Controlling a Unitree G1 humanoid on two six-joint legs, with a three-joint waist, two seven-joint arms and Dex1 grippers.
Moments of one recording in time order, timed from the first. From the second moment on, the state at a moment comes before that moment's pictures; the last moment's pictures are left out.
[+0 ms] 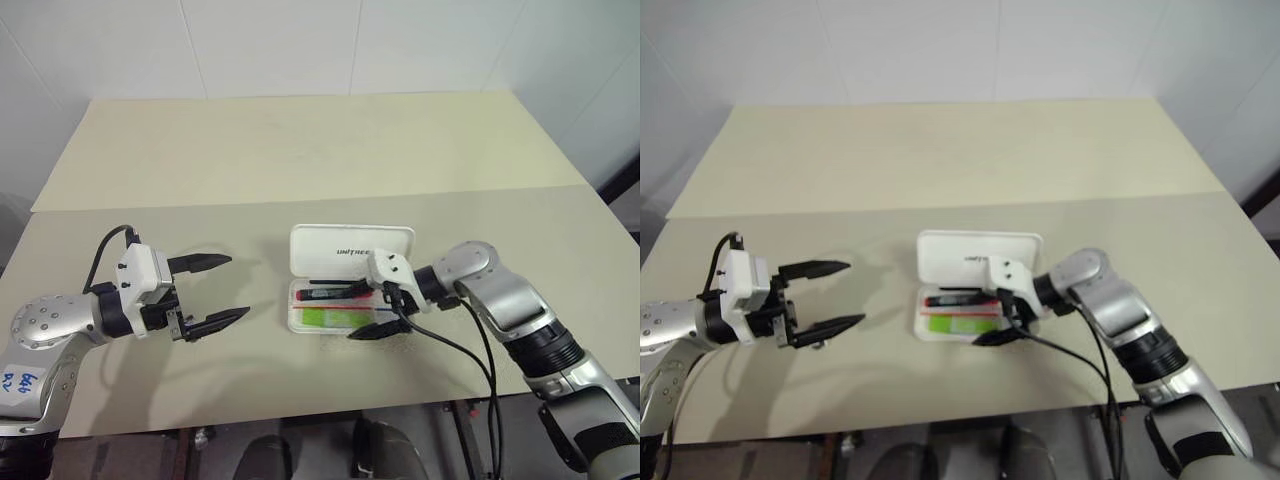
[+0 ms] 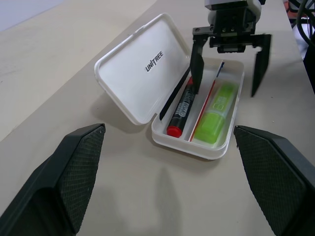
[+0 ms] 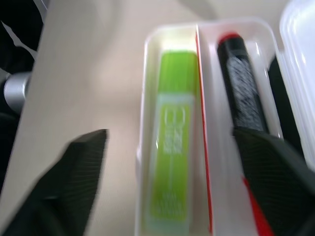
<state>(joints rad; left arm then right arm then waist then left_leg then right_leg) -0.04 0.80 0.29 -0.35 -0.55 0.30 -1.00 -0.66 -0.60 0.39 -0.05 0.20 0.55 1.33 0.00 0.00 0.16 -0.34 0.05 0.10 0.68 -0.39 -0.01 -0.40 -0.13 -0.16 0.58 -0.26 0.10</state>
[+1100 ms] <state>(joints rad) 0.40 0.16 0.17 -0.71 -0.16 0.35 -0.16 -0.82 -0.72 0.00 0.24 0.52 0.34 1.51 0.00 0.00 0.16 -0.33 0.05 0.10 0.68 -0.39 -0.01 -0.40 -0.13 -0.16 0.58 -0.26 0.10</state>
